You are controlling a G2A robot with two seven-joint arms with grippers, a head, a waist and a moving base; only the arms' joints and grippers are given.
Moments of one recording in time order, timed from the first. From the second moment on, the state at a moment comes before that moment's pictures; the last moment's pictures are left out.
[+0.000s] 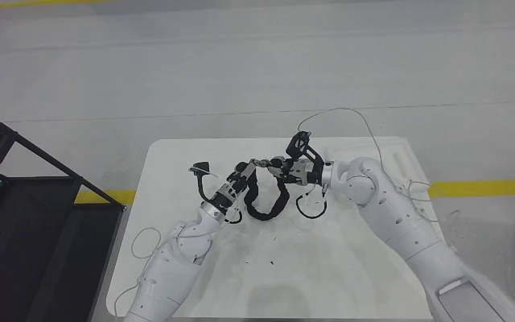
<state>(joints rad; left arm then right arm) 1.25 -1.29 -1.18 -1.36 0.33 -0.41 -0.08 -0.71 -1.25 0.85 -1.08 -0.70 -0.77 0.37</state>
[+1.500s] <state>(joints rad) 1.48 -1.26 -1.31 -1.67 0.35 -0.20 -0.34 -0.78 -1.01 0.87 -1.26 -0.11 -0.85 0.97</state>
